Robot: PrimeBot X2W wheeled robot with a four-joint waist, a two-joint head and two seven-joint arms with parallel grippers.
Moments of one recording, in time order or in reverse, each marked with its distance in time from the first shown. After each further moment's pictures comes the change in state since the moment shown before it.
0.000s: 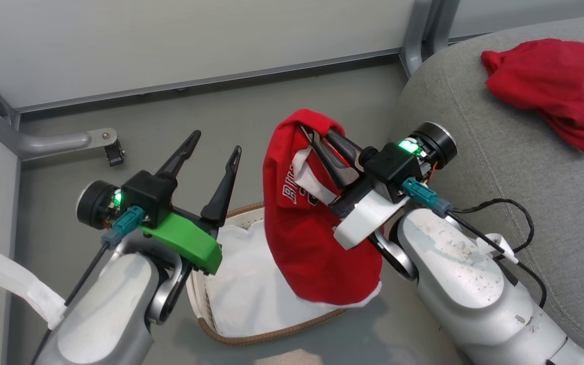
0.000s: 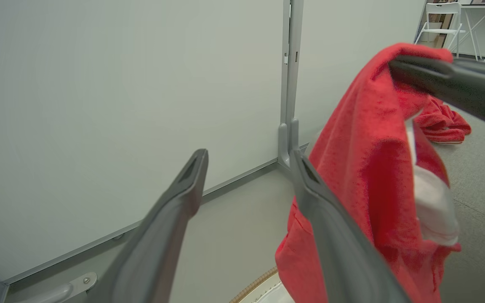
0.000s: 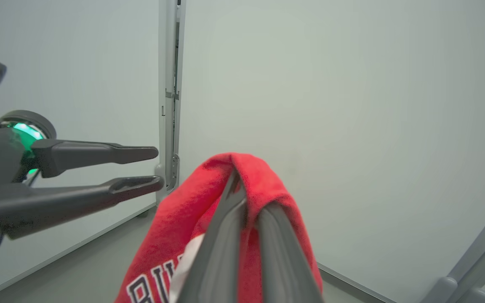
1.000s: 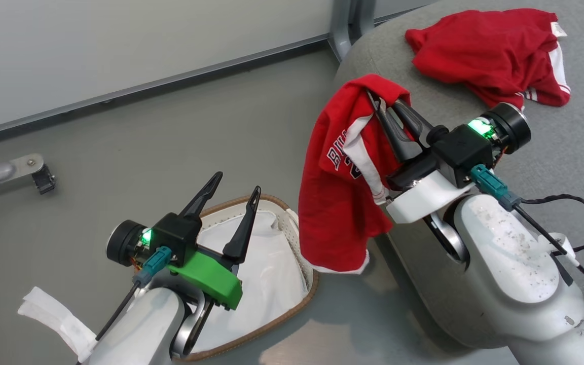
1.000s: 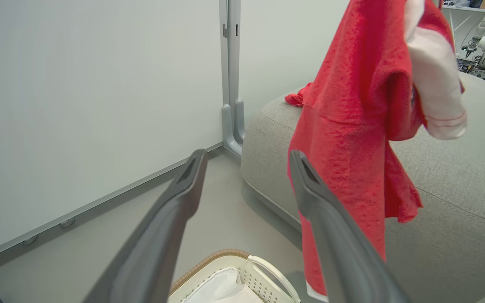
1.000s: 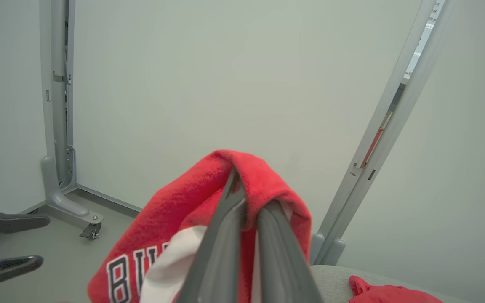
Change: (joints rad) left arm 0.090 -0.060 -0.051 0.074 0.019 0.021 -0.094; right arm 0.052 -0.087 -0.171 -0.115 -0.083 0.000 0.000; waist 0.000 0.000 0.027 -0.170
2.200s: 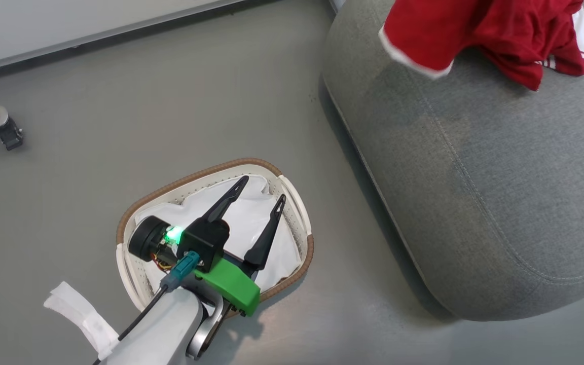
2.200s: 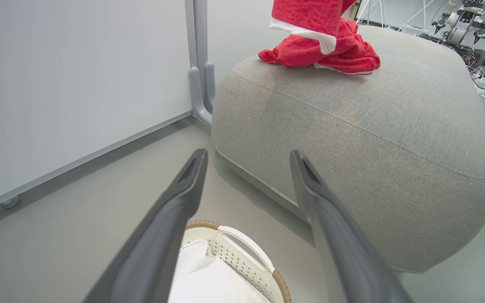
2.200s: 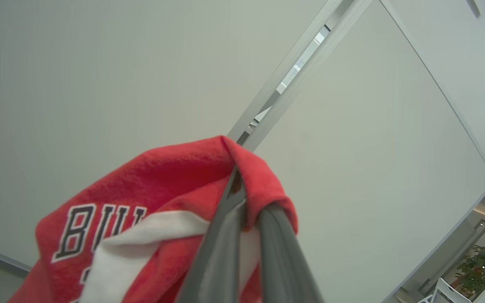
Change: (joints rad) left arm -0.027 -0.021 -0.075 0.016 0.046 -0.009 -0.006; right arm -0.500 -0.354 -0.147 0.156 -0.035 0.000 0.034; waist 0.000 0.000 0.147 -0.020
